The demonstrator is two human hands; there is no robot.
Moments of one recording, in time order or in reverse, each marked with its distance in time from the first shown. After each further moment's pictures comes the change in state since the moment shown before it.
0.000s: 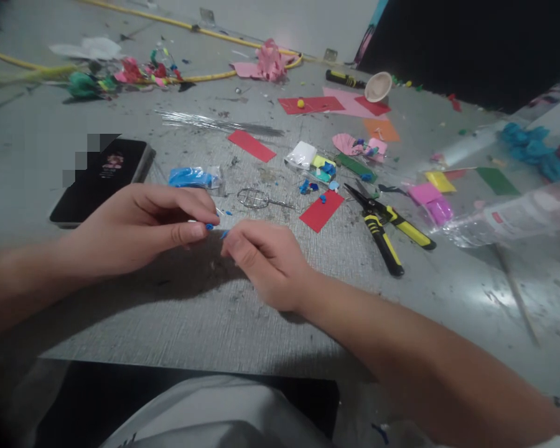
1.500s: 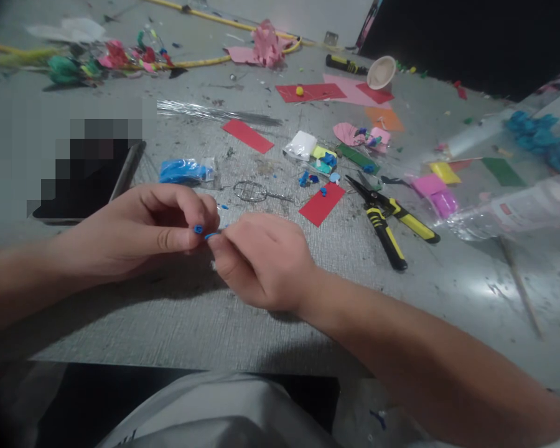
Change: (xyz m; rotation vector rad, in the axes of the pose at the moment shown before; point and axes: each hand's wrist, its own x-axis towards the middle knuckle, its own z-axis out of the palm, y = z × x) left_hand -0.001 -0.011 0.010 -0.337 -0.060 -0.151; right_hand 0.002 -0.010 0.003 -0.575 0.142 -0.389
